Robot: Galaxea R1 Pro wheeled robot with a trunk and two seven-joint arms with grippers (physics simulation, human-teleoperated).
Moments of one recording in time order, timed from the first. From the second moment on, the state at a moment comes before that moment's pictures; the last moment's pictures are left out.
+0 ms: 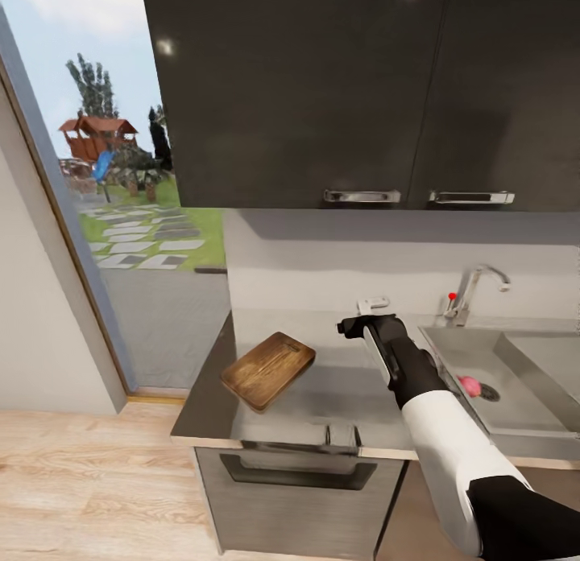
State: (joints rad) left arm 0.00 0.02 0.01 -0.33 0.01 -0.22 -0.01; right arm -0.95 0.09 0.06 -0.86 0.09 0.72 -0.04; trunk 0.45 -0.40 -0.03
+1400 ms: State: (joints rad) left arm 0.00 0.02 0.01 -0.32 0.01 -0.24 -0.01; right arm -0.94 0.03 0.06 -0.80 0.10 0.41 0.05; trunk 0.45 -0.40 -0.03
